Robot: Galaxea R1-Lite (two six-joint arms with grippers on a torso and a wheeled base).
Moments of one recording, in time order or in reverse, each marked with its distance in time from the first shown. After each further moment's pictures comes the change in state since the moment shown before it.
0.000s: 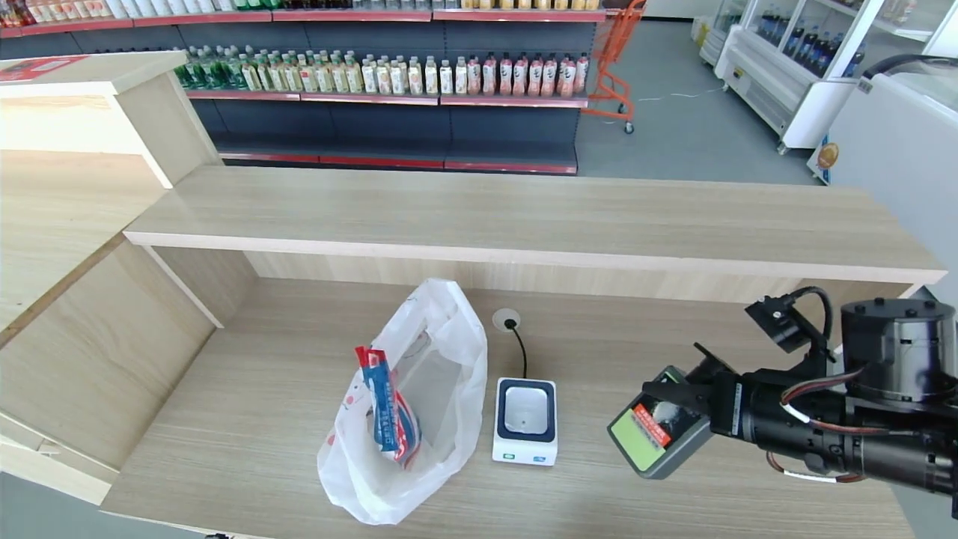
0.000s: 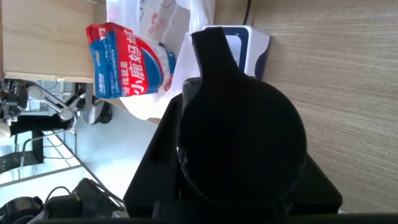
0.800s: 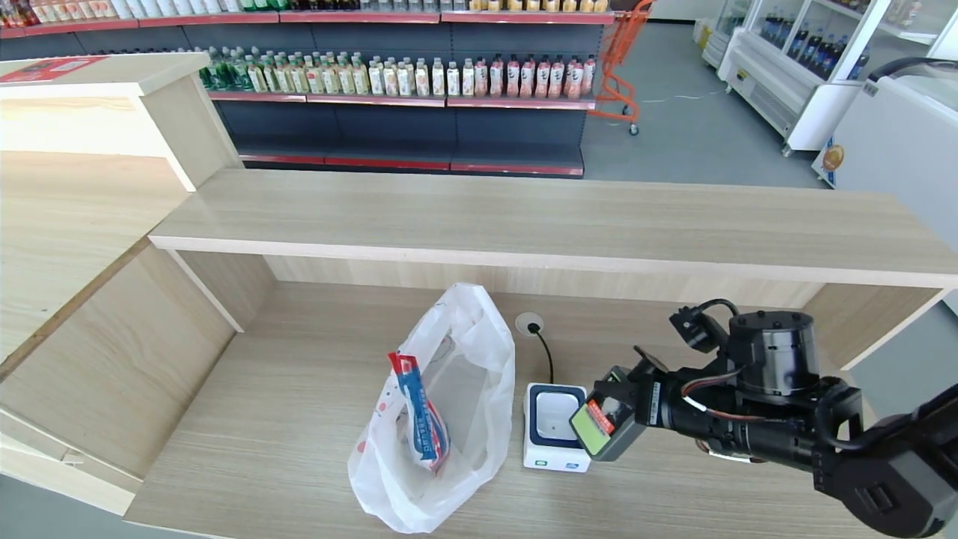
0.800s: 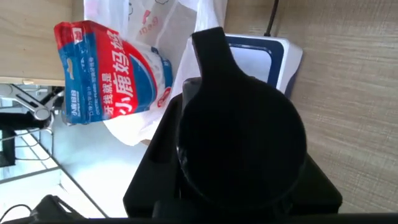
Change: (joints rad) left arm -0.001 0.000 0.000 0.000 0.000 0.003; right arm 0.046 0.313 -0.065 -0.244 -0.084 -0.056
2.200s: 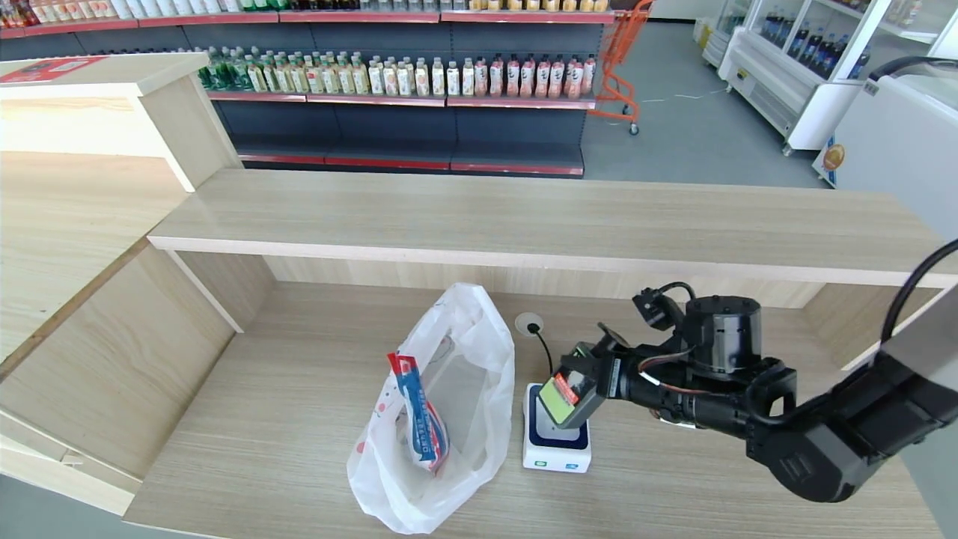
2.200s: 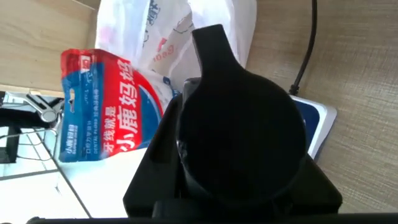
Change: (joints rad) left arm 0.001 0.000 0.000 0.000 0.000 0.000; right arm 0.030 0.108 -0.134 -0.088 0.034 -0.020
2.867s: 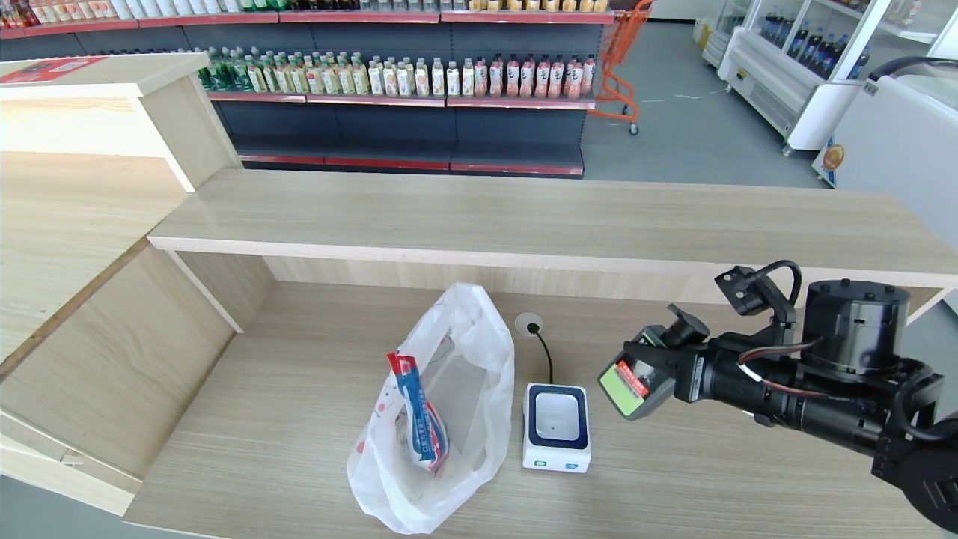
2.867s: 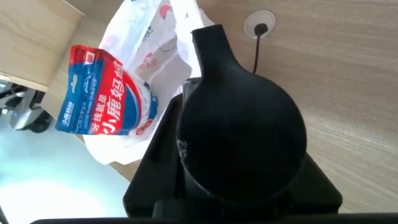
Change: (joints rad) left arm 0.000 0.000 0.000 0.000 0.000 0.002; right arm -0.106 -0.262 0.151 0.052 0.006 -0.212
